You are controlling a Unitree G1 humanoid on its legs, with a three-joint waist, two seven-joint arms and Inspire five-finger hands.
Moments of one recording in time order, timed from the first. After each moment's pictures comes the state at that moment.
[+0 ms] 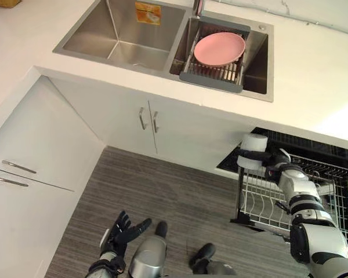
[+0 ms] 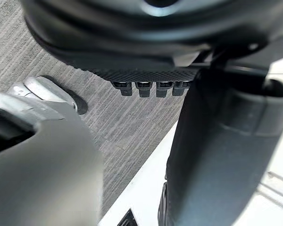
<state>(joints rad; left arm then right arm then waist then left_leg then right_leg) 0.26 0.14 0.07 0.65 -0.49 -0.13 -0.20 -0.57 -0.45 -0.23 0.90 0.16 0.26 0.06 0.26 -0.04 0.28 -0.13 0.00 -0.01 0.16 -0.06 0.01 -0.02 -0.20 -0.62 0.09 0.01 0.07</state>
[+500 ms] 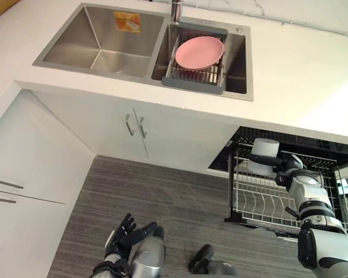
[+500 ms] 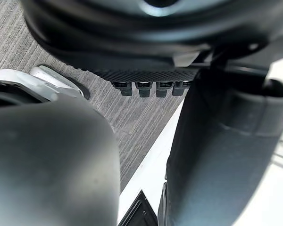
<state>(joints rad) 0.26 0.14 0.01 0.64 -0.47 -0.12 -0.20 -0.50 -0.50 -0.27 0.89 0.15 0.26 0.09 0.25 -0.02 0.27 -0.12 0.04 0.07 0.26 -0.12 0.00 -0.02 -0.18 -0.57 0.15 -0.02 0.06</state>
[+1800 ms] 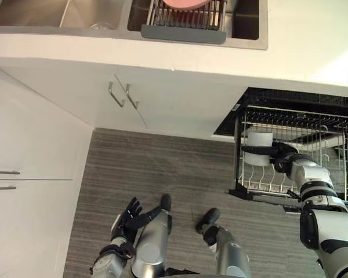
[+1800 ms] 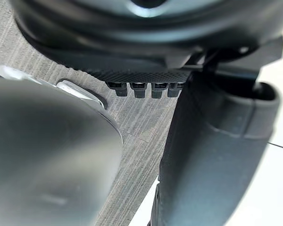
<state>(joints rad) 0.17 0.13 -0.01 0.58 -0.53 -0.10 -0.18 -0.71 -0.54 -0.17 1.01 0.13 0.37 0.13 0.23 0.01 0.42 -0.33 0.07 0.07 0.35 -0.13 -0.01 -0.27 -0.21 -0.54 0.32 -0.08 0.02</state>
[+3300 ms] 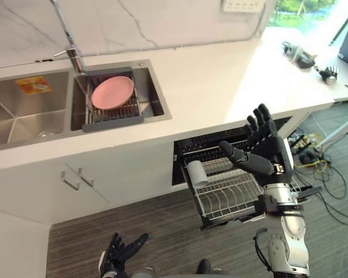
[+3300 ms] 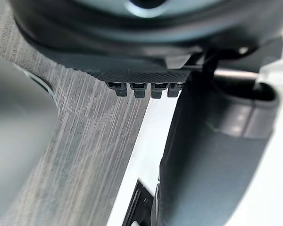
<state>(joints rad) 0.30 0.04 0.13 0.79 -0.45 -0.25 -0.07 0.10 -0.09 -0.12 -0.26 0.40 -0.27 0.25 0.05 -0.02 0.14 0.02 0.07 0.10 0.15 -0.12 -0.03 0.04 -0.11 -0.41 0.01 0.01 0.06</state>
